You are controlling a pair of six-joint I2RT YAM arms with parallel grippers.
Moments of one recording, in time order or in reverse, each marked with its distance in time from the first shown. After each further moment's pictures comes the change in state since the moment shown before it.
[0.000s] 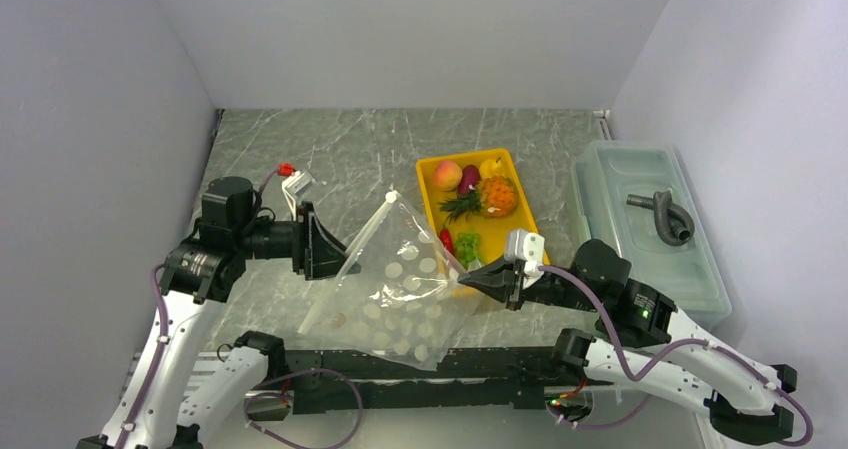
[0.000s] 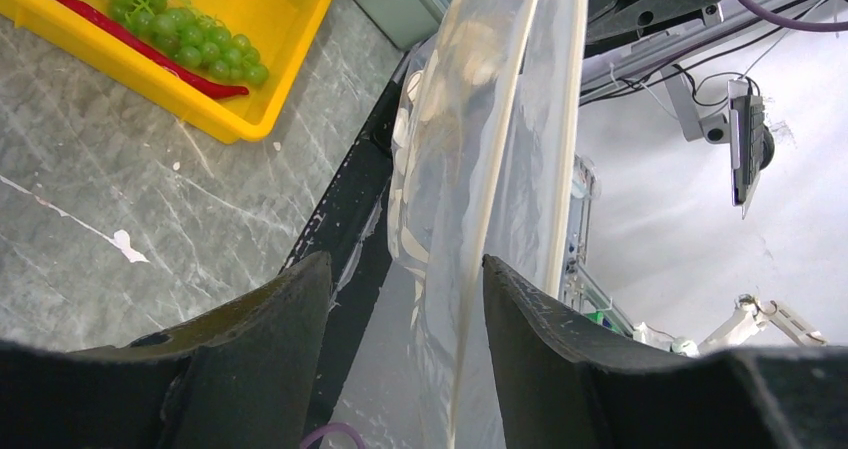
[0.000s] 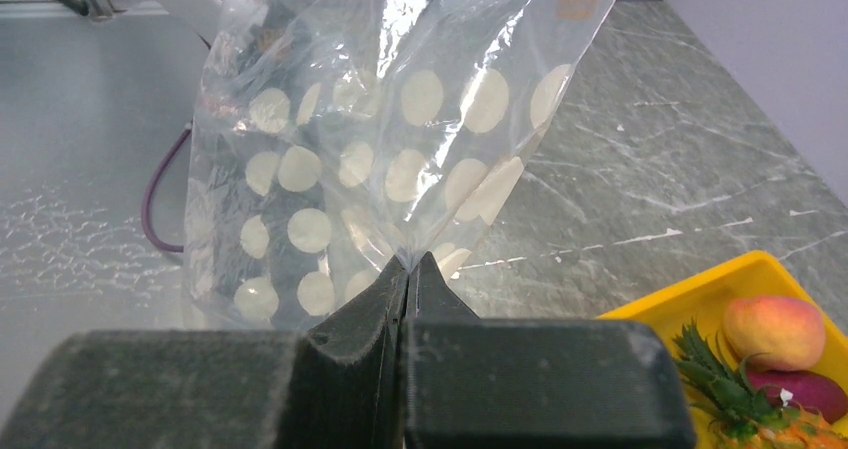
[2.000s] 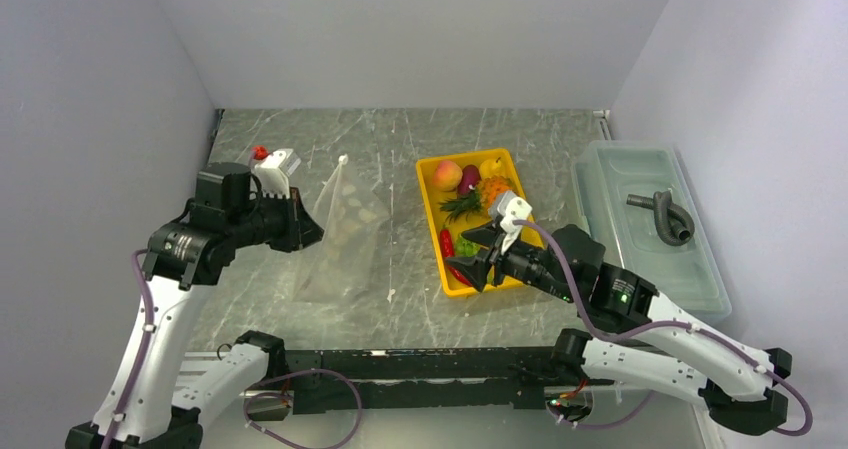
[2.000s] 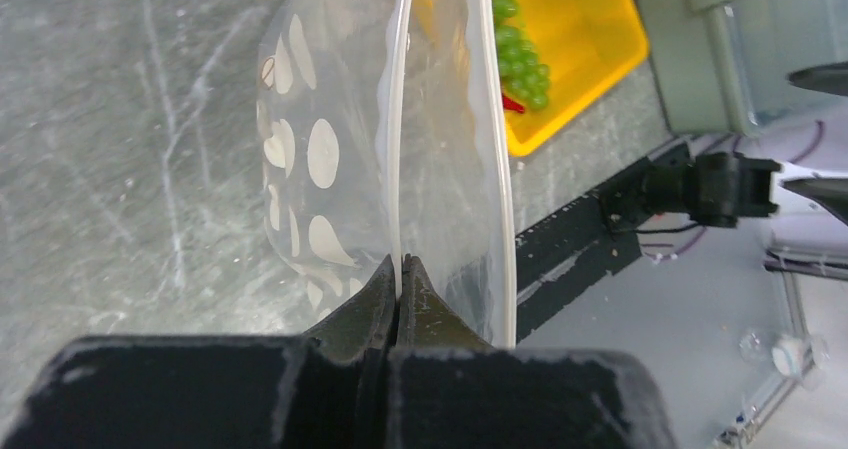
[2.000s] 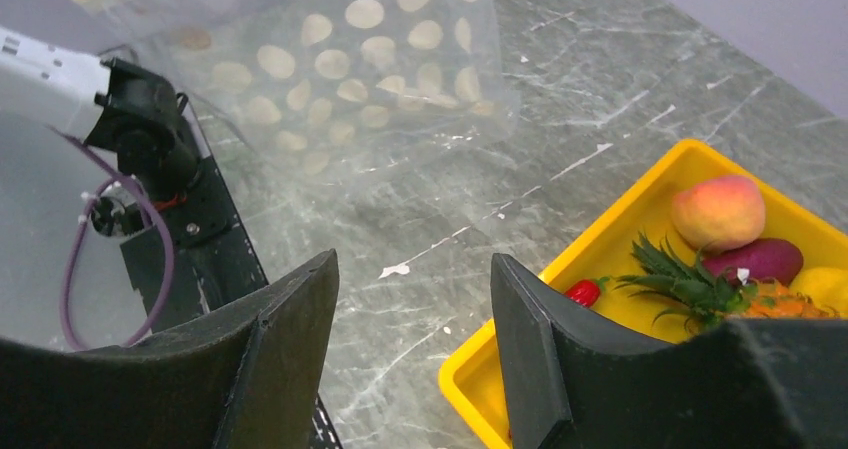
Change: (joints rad) left arm -0.023 0.094 0.233 -0.296 -0.636 0.056; right arm 0.000 0.134 0.056 0.021 0.294 0.153
